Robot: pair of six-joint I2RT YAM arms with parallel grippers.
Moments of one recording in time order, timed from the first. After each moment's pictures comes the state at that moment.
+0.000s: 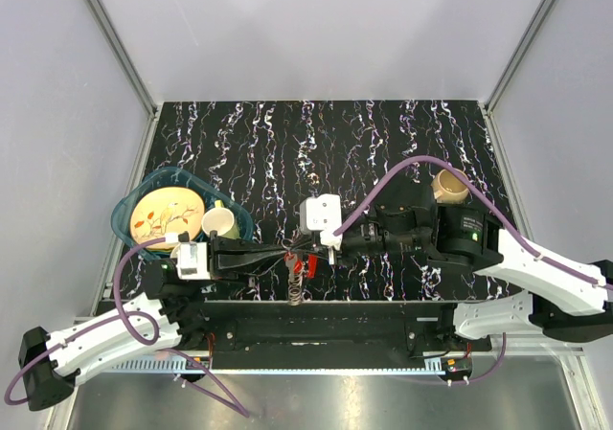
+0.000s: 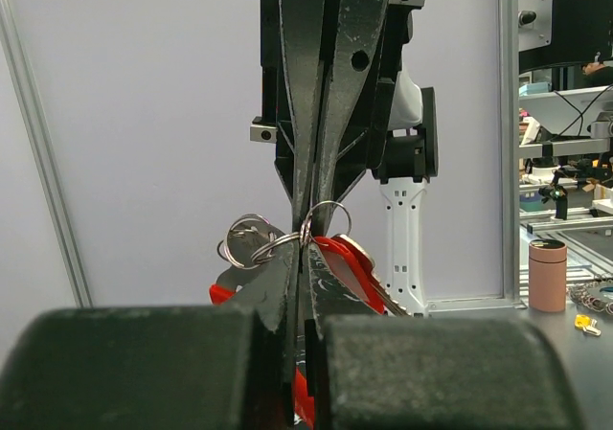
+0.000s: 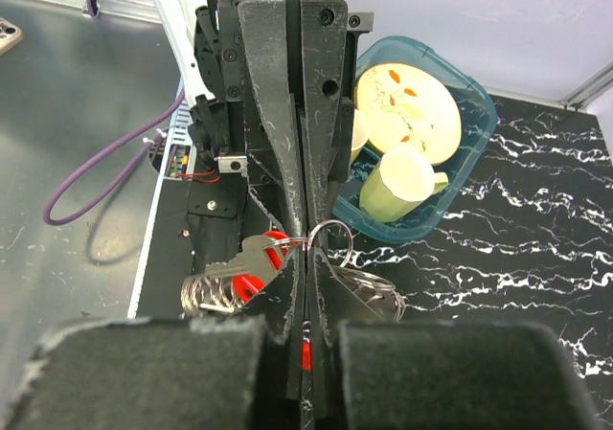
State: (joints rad) left arm -1.00 0.55 0.33 0.96 0.45 -0.21; right arm 1.30 1.19 1.56 -0.63 -0.23 -0.30
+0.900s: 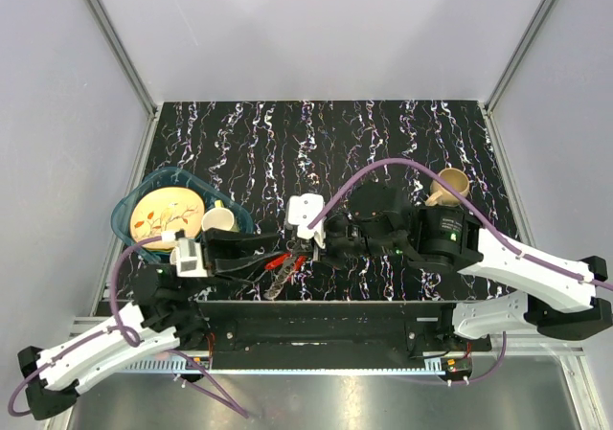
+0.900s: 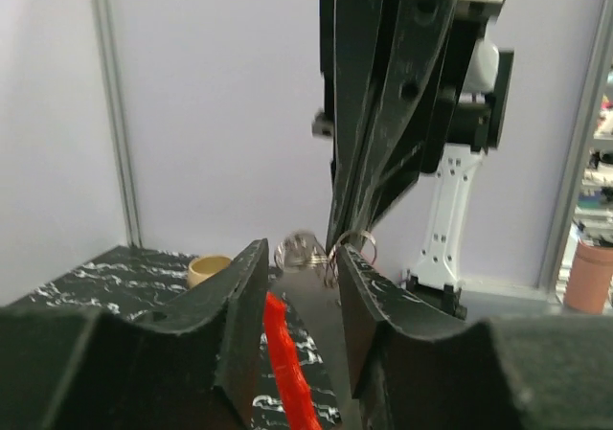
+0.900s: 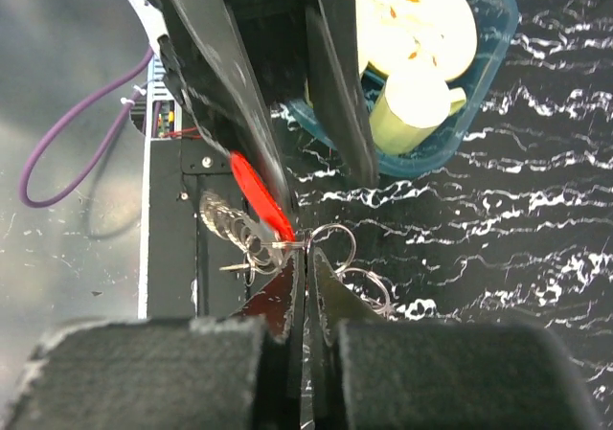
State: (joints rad) left arm -0.99 0.36 0.33 0.61 0.29 -0.18; right arm 1.30 1.23 1.54 -0.70 -0.13 -0.21
